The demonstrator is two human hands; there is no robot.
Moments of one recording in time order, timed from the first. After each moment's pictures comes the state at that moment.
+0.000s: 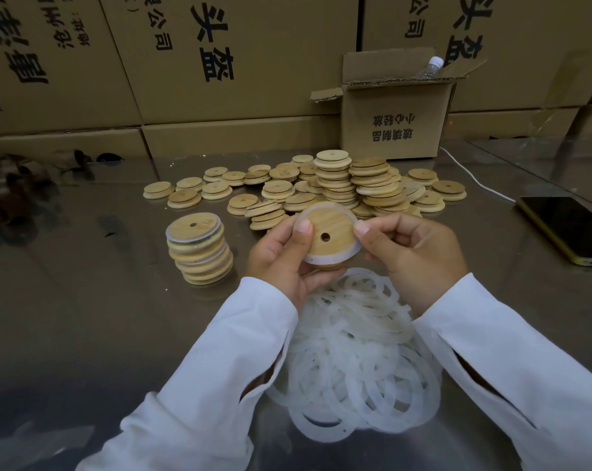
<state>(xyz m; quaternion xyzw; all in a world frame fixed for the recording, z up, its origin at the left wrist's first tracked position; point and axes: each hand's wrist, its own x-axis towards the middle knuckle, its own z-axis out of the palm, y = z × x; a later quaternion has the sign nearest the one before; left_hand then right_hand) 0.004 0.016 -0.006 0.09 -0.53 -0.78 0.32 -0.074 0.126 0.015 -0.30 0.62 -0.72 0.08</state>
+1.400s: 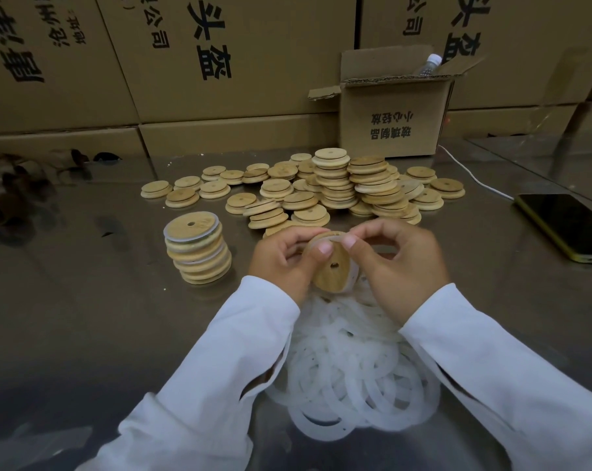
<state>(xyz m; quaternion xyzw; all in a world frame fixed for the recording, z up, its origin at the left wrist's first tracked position) 0.005 0.011 -0.007 0.12 -0.71 -0.61 0.33 -0.072 0.121 0.003 -0.32 0.72 -0.62 0.00</state>
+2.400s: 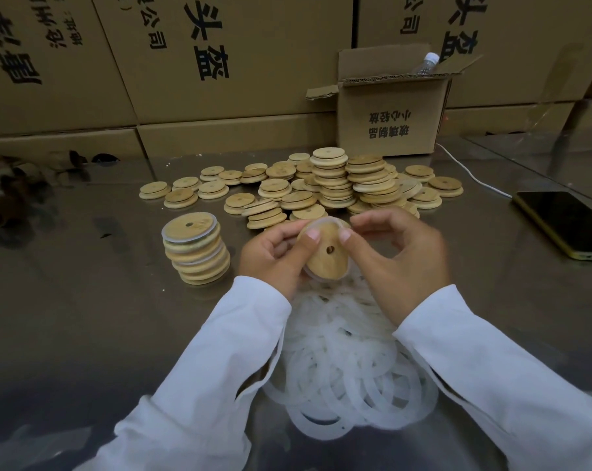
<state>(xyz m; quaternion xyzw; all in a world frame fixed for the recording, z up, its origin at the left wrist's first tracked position) 0.003 0.012 -0.007 0.18 -0.61 -0.69 0.34 -0.072 0.121 -0.001 -0.33 0.69 -0.64 -0.07</state>
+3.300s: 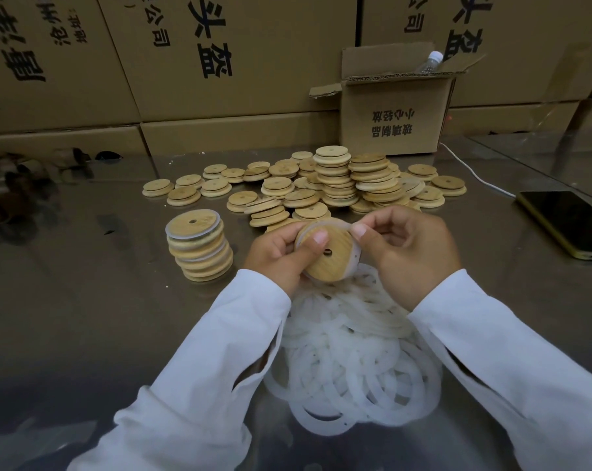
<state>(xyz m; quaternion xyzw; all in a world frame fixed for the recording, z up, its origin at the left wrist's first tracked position) 0.008 0.008 -0.004 0.14 -0.68 -0.67 0.28 -0.078 0.123 0.009 -0.34 0.70 -0.63 -0.01</state>
